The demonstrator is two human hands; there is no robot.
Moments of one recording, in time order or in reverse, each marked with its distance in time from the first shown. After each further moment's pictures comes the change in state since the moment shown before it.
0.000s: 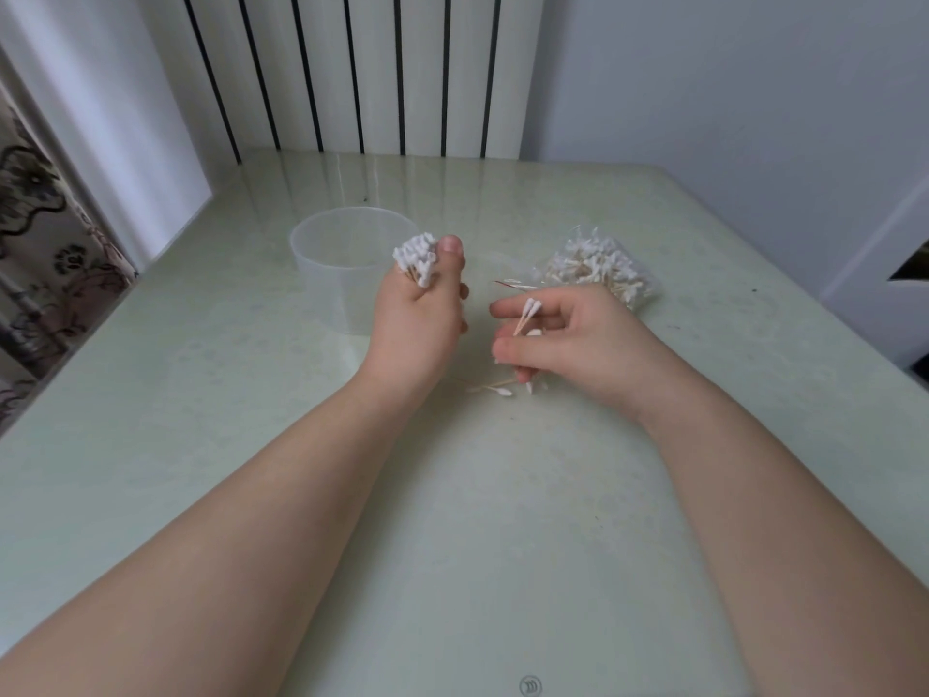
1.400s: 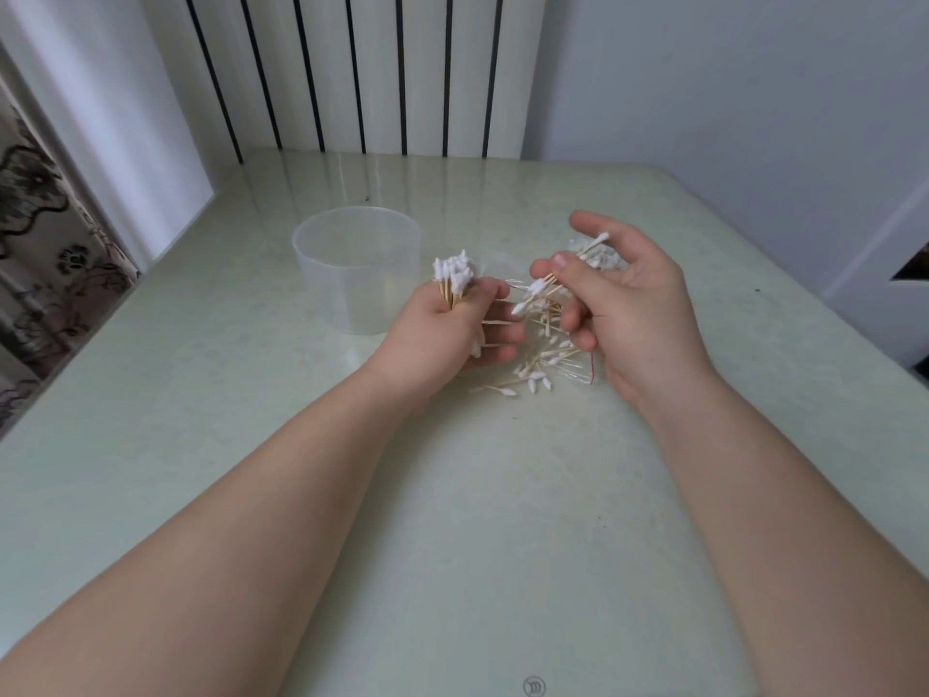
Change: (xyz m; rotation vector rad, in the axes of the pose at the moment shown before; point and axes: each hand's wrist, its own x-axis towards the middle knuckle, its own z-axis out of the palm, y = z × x) left_hand -0.003 -0.003 0.000 -0.185 -0.370 -0.266; right_hand 0.007 -0.009 -0.007 0.373 0.386 -0.123
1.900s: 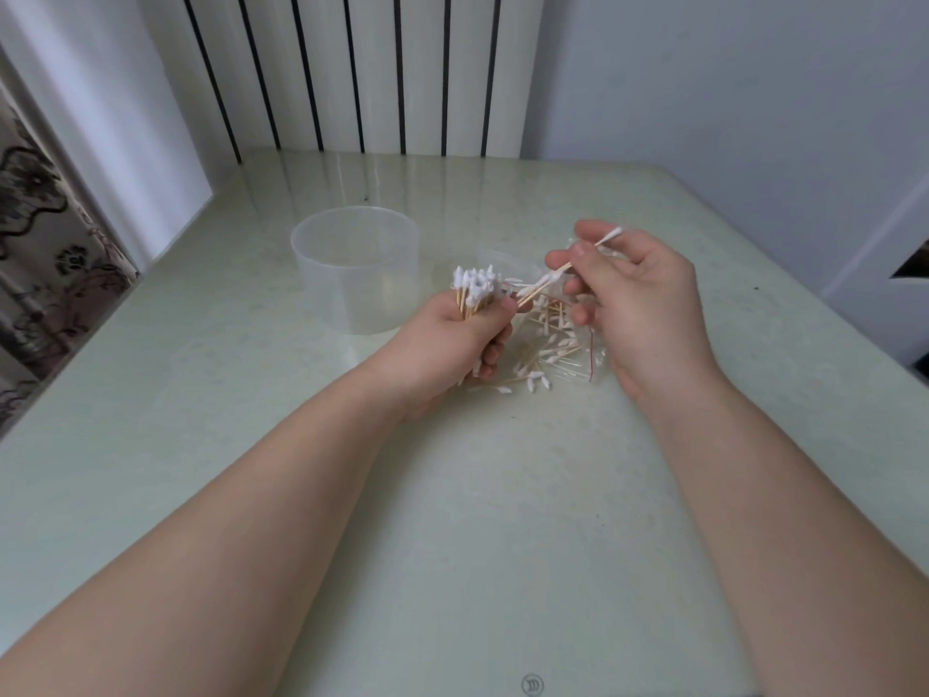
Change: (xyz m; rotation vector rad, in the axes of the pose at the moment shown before) left_hand -0.002 -0.002 -0.001 0.146 -0.117 -0.036; right_hand 0.006 0.004 -0.003 0.024 0.107 -0.028
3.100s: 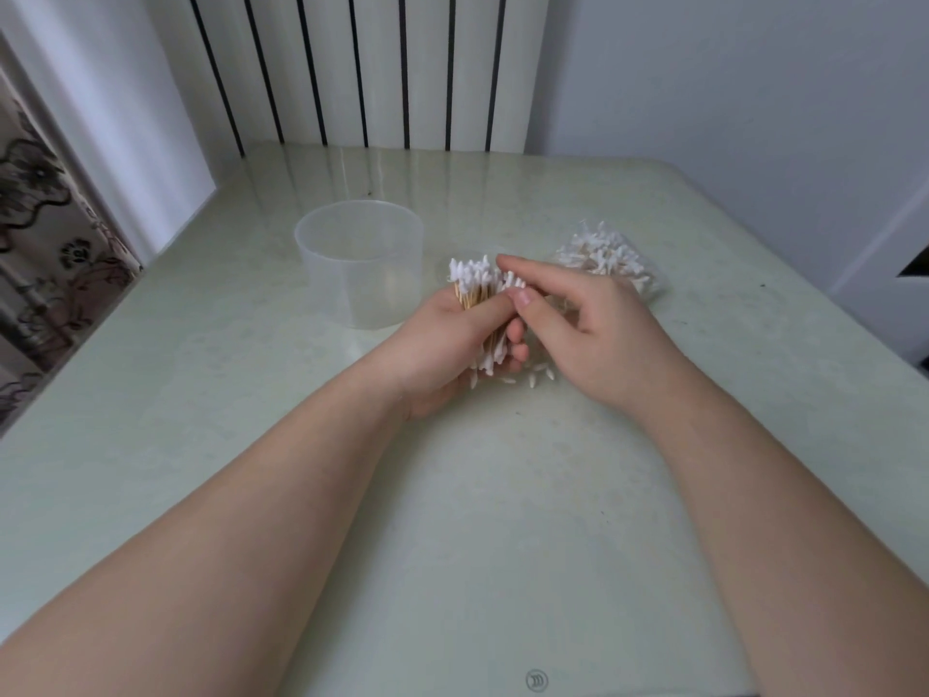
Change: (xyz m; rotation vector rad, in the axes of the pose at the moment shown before) left_hand -0.008 0.009 0.005 -0.226 -0.096 -0.001; right_hand -0.019 0.005 -0.001 -0.653 -0.474 -0.286
